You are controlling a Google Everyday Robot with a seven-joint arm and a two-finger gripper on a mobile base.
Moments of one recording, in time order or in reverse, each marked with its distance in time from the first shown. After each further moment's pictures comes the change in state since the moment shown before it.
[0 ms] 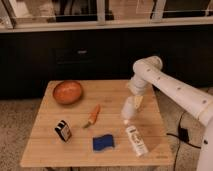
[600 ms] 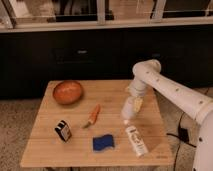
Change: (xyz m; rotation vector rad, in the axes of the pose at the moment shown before) arm -0.004 0.012 0.019 -0.054 -0.006 0.002
